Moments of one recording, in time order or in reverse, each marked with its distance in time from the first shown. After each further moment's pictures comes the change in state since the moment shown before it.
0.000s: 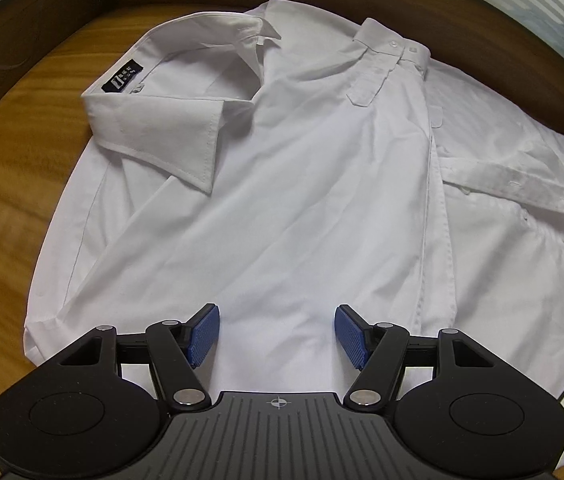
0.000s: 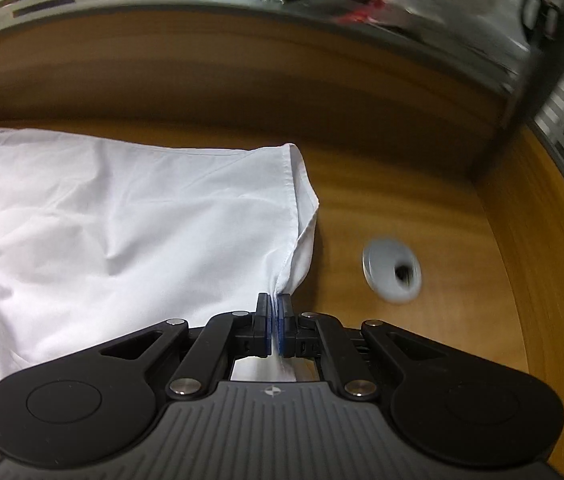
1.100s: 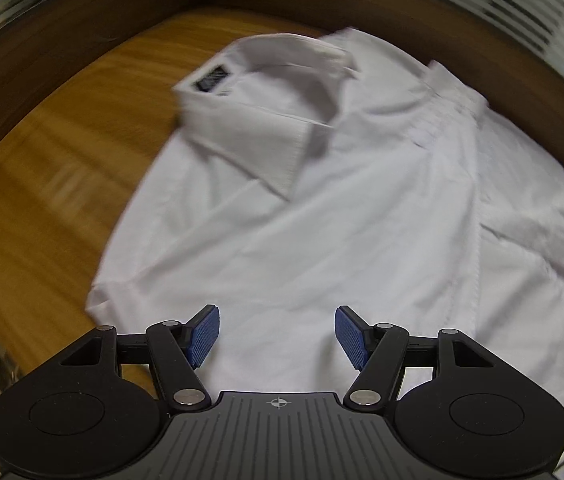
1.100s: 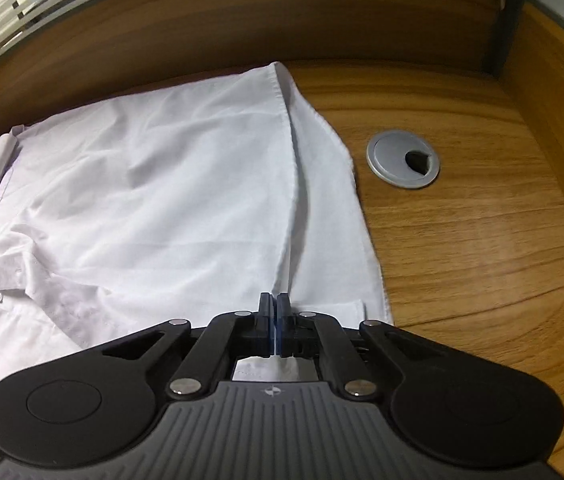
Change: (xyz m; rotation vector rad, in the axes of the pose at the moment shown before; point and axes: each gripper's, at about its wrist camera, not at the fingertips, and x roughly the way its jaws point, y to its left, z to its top) left arm -0.035 0.041 -0.002 -0.199 -0.044 0.115; right arm 0.001 -0.049 -0.056 0.149 0.089 0.210
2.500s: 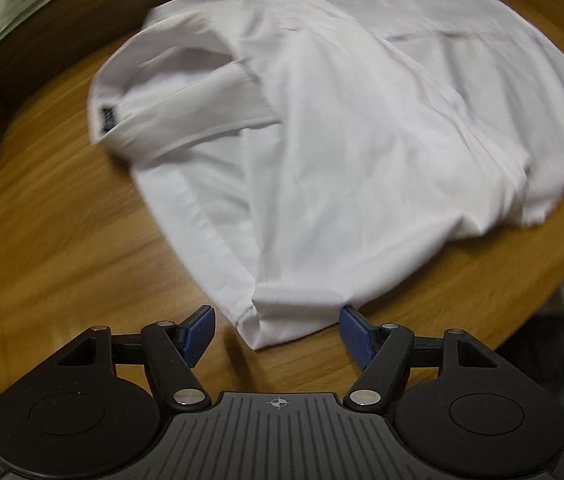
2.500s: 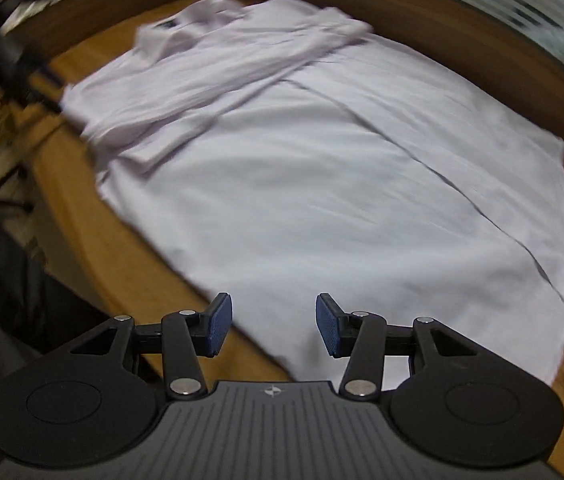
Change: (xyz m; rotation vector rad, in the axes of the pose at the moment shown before) left arm 0.012 0.094 0.011 0.969 0.076 -0.234; right arm -0.137 0.202 -0.216 -0.704 0.022 0.272
